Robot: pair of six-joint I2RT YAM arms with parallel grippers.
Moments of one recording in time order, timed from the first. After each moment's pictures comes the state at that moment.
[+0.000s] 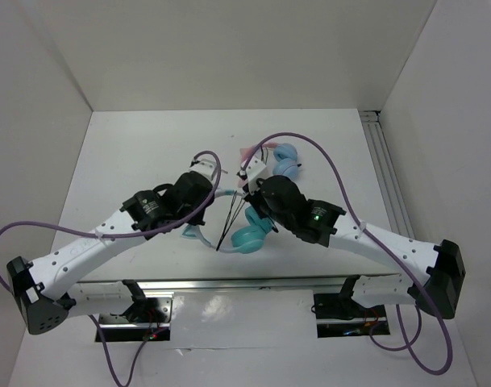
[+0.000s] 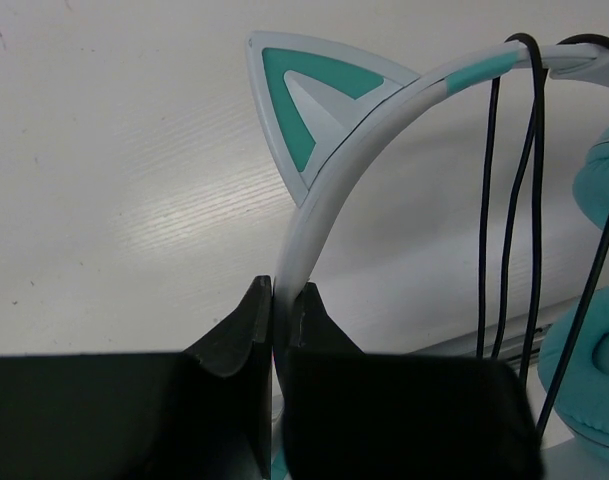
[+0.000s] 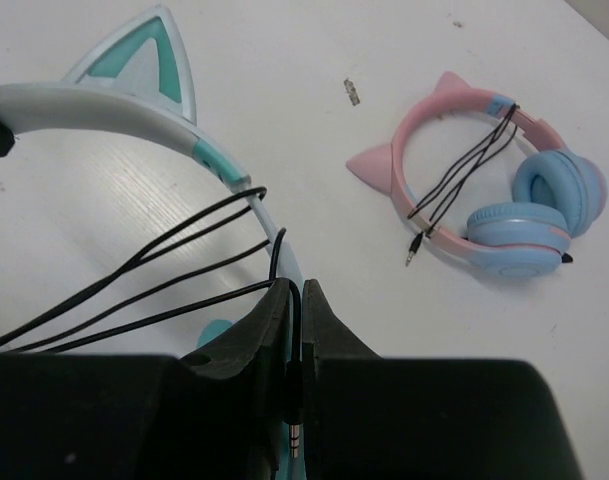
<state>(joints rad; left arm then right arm) -0.84 1.17 1.16 -0.88 -0.38 -0.40 0.99 1.20 1.01 -0.28 0.35 -0.03</state>
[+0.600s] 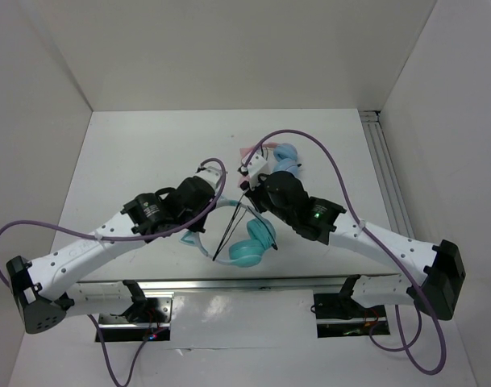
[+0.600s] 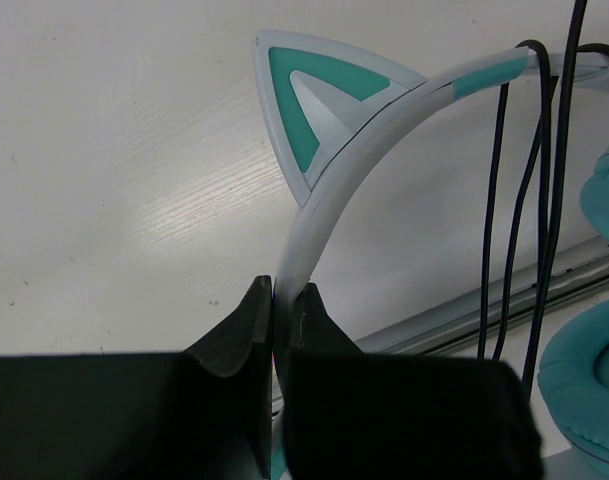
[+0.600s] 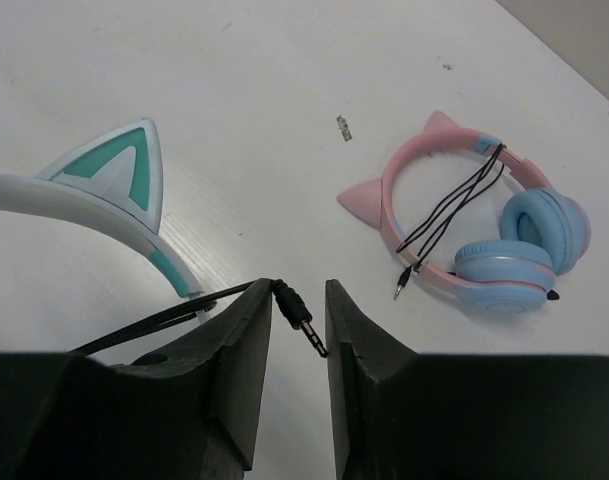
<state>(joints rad) -0.89 1.16 1.16 -0.92 -0.34 -0.36 0.94 1.20 0.99 -0.17 0.29 -0.09</state>
